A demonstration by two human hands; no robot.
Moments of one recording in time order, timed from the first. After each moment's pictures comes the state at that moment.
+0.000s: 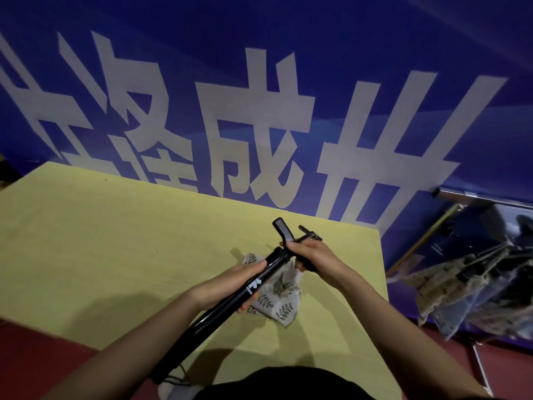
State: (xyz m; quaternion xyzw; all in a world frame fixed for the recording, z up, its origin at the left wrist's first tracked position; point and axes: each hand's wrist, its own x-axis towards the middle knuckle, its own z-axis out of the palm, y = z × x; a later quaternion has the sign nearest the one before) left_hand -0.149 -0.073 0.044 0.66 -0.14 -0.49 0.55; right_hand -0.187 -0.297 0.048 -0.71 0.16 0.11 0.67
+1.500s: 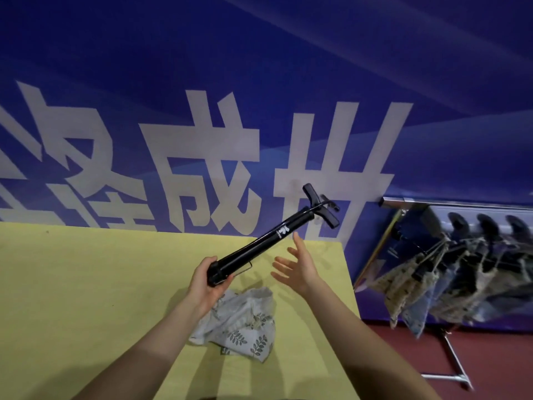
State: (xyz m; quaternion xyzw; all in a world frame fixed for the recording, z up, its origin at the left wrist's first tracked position) left_hand -0.090 -0.136 0.023 0.42 0.19 -0.32 0.83; right_hand -0.169 -0.335 0.031 -0.40 0.35 -0.03 0.85
